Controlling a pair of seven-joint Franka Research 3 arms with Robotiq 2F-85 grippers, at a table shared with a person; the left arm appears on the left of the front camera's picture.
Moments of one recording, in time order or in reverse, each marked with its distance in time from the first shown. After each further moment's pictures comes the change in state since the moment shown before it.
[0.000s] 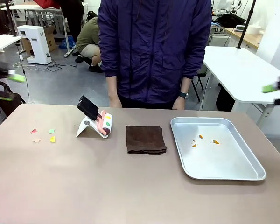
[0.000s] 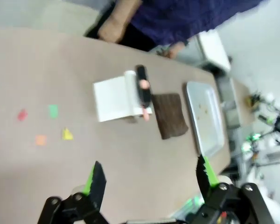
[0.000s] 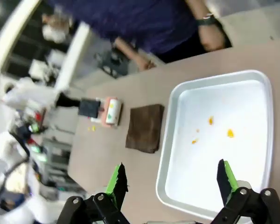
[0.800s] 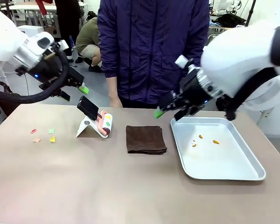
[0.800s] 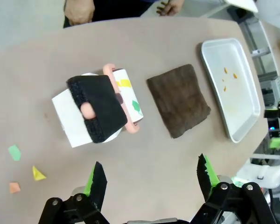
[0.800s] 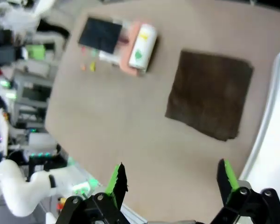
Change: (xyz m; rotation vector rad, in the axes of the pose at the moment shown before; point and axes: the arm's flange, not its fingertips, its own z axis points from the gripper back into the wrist) left arm 0.038 -0.077 -0.155 0.152 0.248 -0.197; right arm -0.059 0.192 -0.221 -0.063 0.375 0.208
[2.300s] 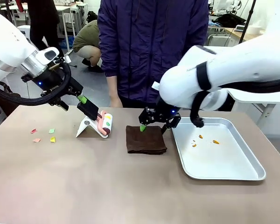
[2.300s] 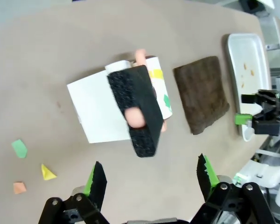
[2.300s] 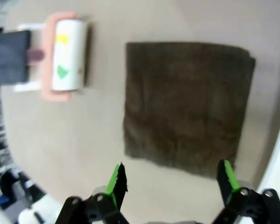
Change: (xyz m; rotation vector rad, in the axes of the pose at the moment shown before) left arm 0.022 0.058 -0.035 0.001 0.130 0.107; right arm 0.063 -0.030 -0.139 -0.202 0.208 -0.208
